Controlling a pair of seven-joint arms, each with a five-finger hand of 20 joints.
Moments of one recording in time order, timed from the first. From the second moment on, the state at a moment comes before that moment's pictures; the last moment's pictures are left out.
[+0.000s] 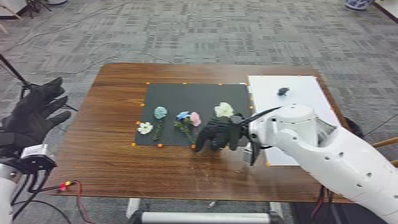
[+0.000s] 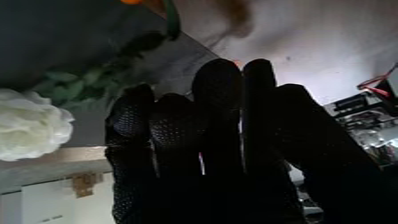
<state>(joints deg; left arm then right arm) 134.1 -51.2 -119.6 -124.6 40.3 2.8 0.8 -59.0 -47.5 41.5 -102.7 -121.9 -36.3 -13.4</state>
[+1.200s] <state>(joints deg) 134.0 -51.2 -119.6 -124.6 40.3 2.8 0.8 -59.5 -48.6 42.3 -102.9 -124.3 -36.6 -15.0</state>
